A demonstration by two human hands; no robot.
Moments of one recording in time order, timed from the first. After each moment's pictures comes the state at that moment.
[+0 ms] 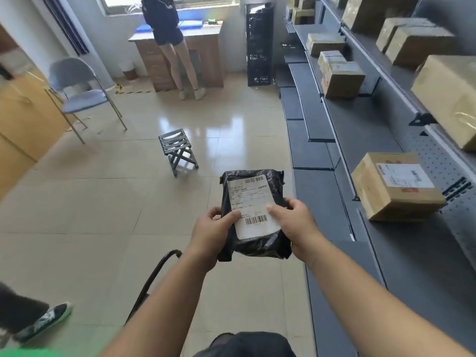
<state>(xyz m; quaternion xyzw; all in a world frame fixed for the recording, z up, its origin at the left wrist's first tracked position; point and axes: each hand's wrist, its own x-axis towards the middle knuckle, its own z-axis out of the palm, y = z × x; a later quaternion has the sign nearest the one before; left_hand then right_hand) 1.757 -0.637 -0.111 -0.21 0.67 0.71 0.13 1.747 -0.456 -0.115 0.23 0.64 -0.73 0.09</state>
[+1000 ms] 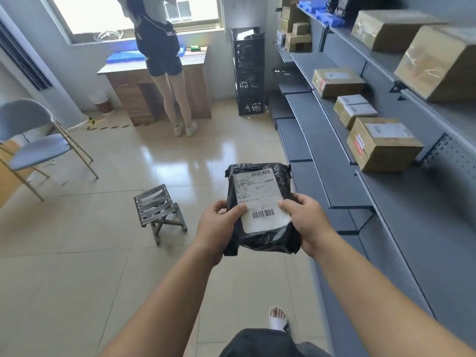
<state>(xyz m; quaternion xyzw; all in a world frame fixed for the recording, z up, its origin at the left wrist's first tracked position) 1.155 -0.629 -0.102 -0.16 0.66 0.72 0.14 1.163 -0.442 -0.109 0.24 0.60 -0.76 0.05</state>
